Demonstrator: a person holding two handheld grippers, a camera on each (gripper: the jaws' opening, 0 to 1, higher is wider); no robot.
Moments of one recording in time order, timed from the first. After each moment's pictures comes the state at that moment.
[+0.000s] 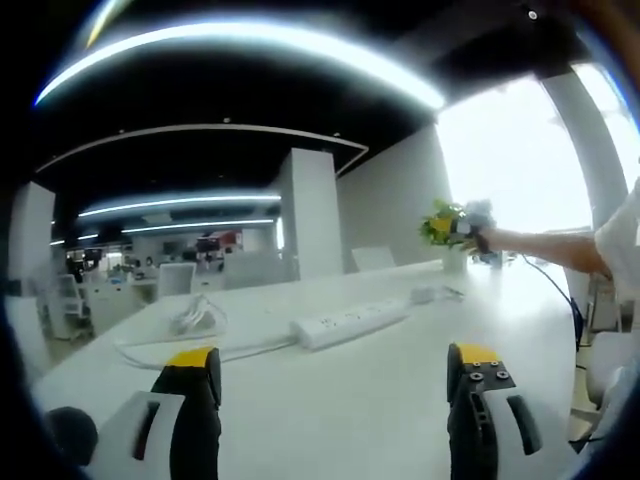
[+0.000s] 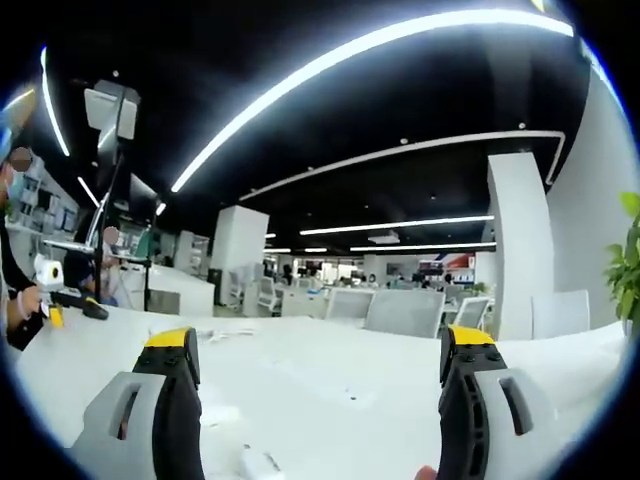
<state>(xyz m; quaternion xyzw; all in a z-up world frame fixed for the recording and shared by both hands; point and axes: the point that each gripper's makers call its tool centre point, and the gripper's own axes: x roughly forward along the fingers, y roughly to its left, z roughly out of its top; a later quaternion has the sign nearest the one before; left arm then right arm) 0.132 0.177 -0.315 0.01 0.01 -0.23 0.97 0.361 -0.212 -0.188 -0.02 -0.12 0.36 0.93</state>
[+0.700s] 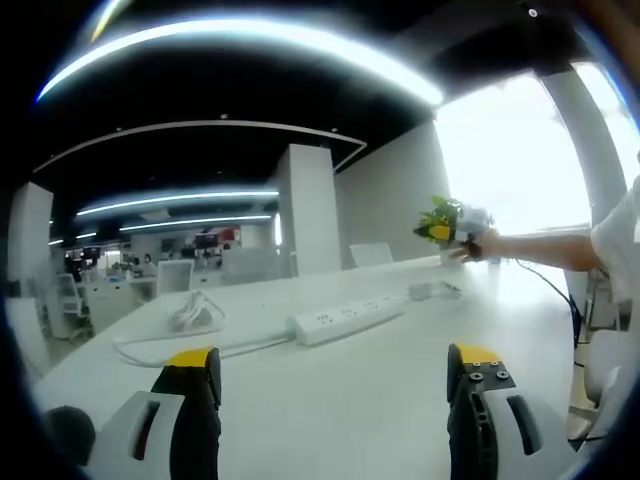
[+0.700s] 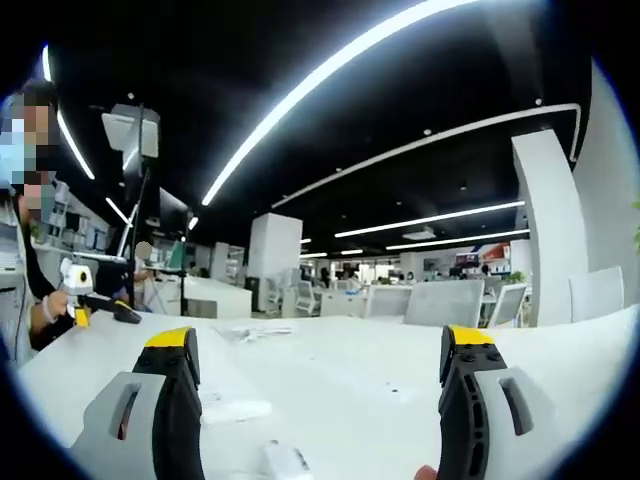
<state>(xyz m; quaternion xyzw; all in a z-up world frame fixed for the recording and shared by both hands) 0.130 0.171 -0.317 0.01 0.02 -0.23 0.97 0.352 -0.181 -0.216 0.00 -0.12 0.44 0.89</state>
